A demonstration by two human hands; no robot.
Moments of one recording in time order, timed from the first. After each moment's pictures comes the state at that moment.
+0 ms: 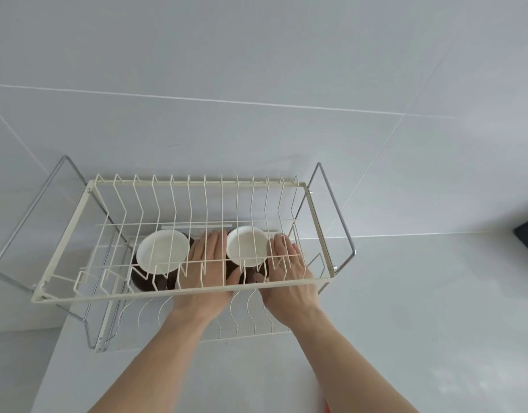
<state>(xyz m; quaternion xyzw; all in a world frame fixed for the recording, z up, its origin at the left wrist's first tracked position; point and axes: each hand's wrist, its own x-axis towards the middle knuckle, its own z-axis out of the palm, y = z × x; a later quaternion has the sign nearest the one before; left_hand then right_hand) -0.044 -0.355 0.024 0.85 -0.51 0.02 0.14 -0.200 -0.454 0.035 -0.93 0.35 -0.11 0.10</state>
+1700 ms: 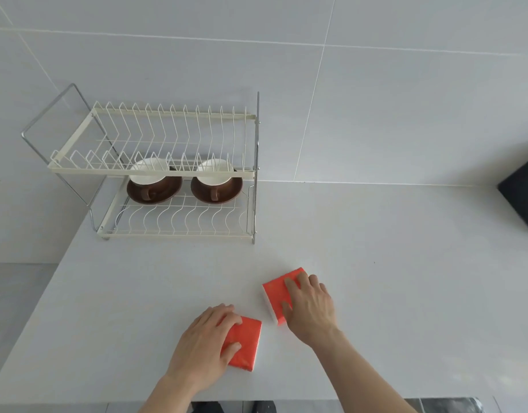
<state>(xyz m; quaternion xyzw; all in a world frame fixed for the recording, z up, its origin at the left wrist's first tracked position) -0.335 -0.181 -0.033 0.82 -0.54 -0.15 0.13 -0.474 -0.380 -0.013 -0.93 0.35 0.06 0.09</state>
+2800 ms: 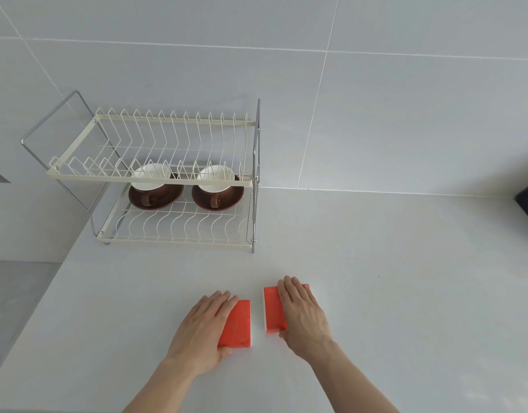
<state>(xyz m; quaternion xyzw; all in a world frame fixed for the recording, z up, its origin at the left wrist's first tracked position) -0.314 -0.220 -0.029 0.83 -0.54 -0.14 0.04 -0.472 -0.397 -0.040 -0.96 0.26 0.06 0.12</state>
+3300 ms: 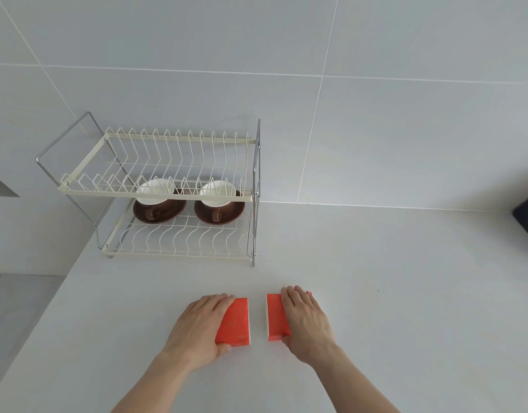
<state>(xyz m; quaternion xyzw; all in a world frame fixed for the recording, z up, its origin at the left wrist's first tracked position) -0.293 -0.235 -0.003 0.84 -0.53 -0.14 0.06 -0.467 -0.411 -0.022 -0.96 0.26 0.06 0.10</state>
